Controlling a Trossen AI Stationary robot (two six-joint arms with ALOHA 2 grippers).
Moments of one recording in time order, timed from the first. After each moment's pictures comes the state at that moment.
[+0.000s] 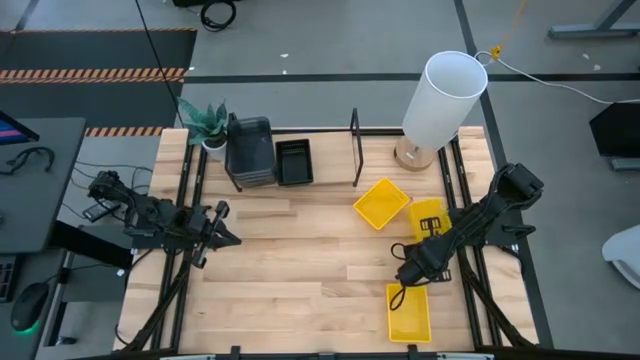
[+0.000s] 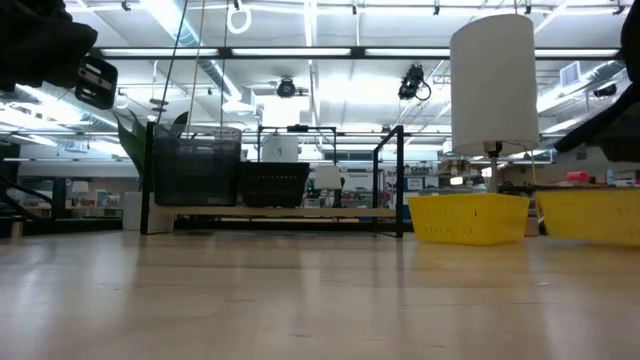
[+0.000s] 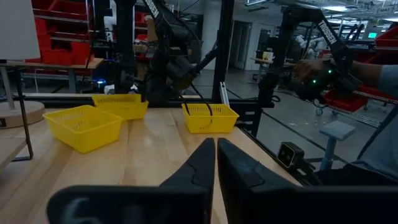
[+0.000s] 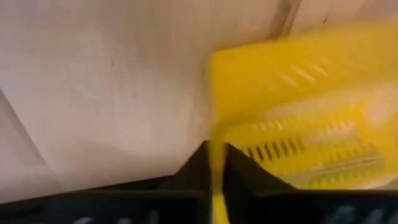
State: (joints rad) left arm -0.48 0.01 0.01 0.06 -0.22 -0.09; right arm 0.62 1.62 0.83 -1.24 0.02 0.57
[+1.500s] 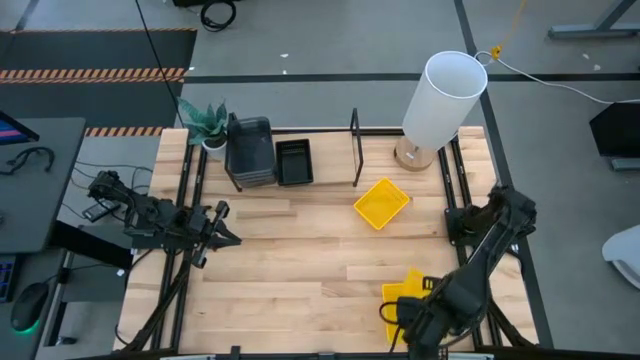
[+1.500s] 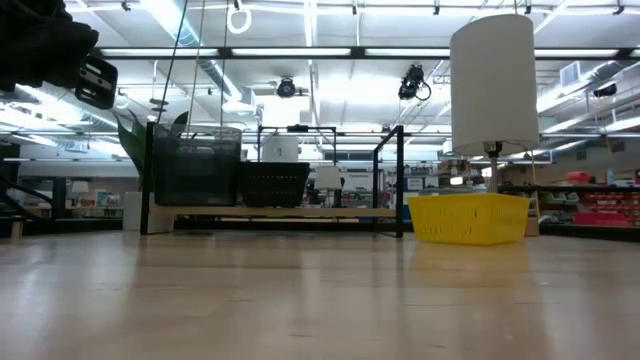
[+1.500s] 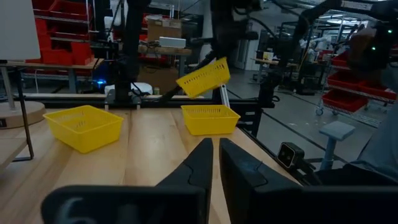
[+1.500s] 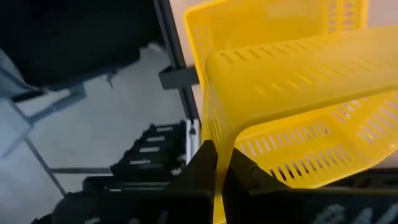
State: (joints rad) left arm -0.48 0.01 0.01 0.06 -0.22 -0.09; right arm 0.85 1.80 1.73 -1.34 -0.23 1.11
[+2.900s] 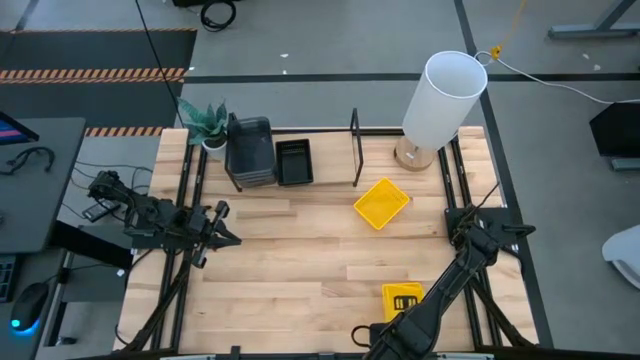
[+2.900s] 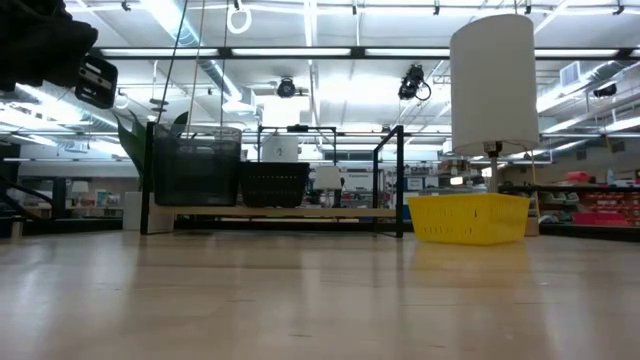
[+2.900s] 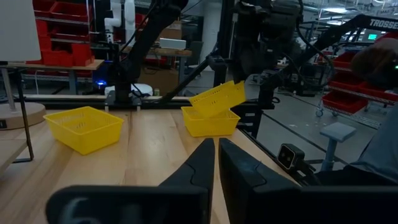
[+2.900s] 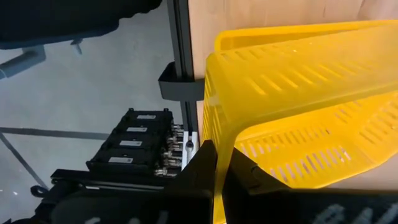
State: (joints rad) left arm -0.49 0.01 0.01 0.07 -0.22 -0.09; right arm 0.80 2.23 2.16 -1.57 -0.32 0.85
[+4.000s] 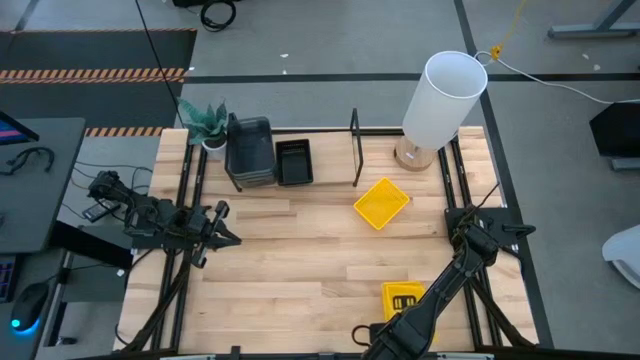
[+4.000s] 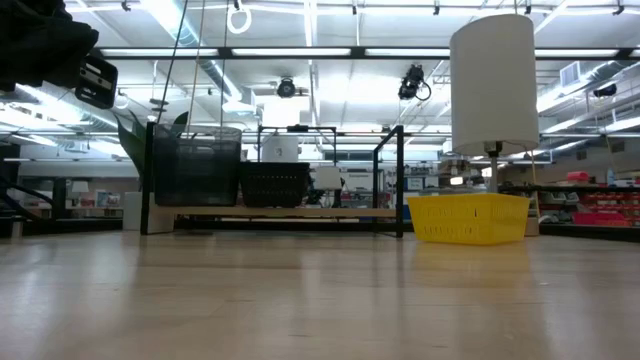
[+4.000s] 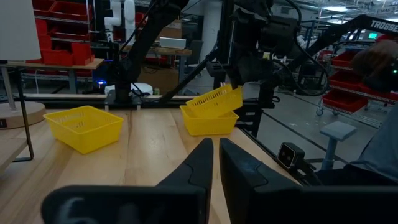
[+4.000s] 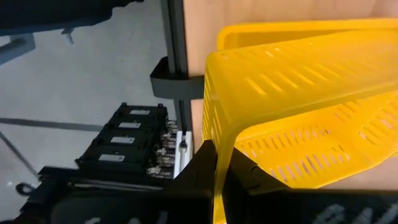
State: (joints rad) left arm -0.49 0.01 0.01 0.06 -0.22 -0.09; right arm 0.80 2.23 2.08 -1.53 -0.35 0.82
